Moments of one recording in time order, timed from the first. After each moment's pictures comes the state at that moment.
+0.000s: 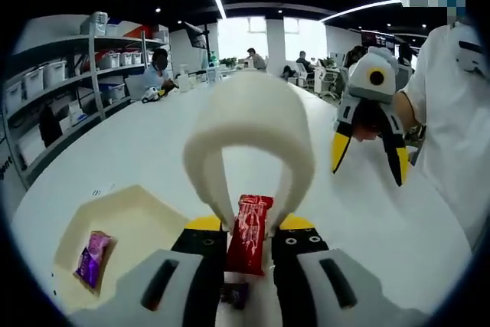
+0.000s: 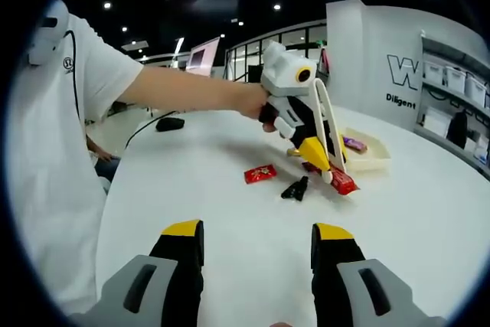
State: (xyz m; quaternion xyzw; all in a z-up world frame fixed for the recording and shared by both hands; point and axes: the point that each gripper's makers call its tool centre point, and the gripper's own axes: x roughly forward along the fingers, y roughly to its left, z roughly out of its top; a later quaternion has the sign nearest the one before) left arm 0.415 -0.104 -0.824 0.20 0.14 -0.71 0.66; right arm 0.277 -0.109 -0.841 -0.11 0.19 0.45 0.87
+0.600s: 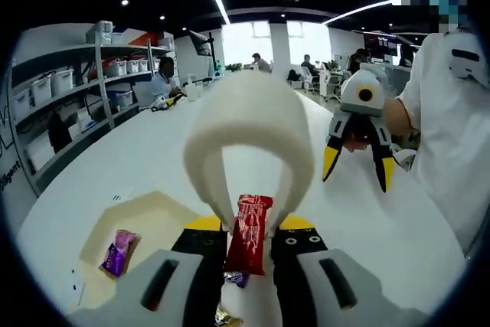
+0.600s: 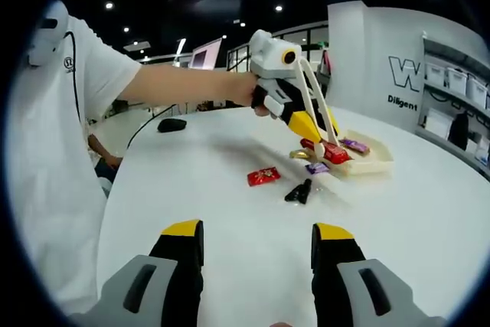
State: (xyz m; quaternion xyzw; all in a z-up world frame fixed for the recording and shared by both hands) left arm 0.421 -0.072 -0.791 0.20 0.12 -0.69 0.68; right arm 0.276 -0.104 -0.840 -0.11 0.19 0.45 0.87
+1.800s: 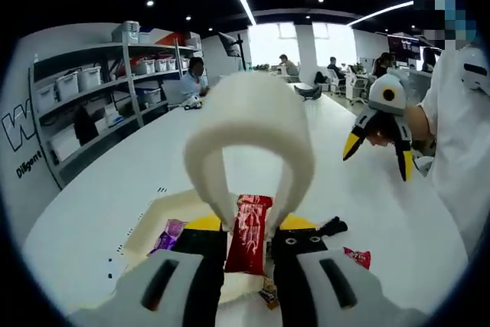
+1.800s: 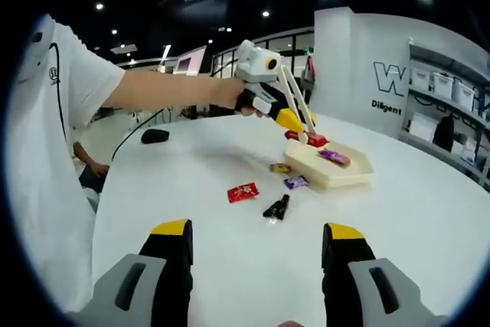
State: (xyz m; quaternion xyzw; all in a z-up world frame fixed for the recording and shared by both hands) left arm 0.468 -0.045 -0.774 0.19 0.12 -0.64 0.74; right arm 0.294 -0.113 -0.813 -0.11 0.17 0.41 0.89
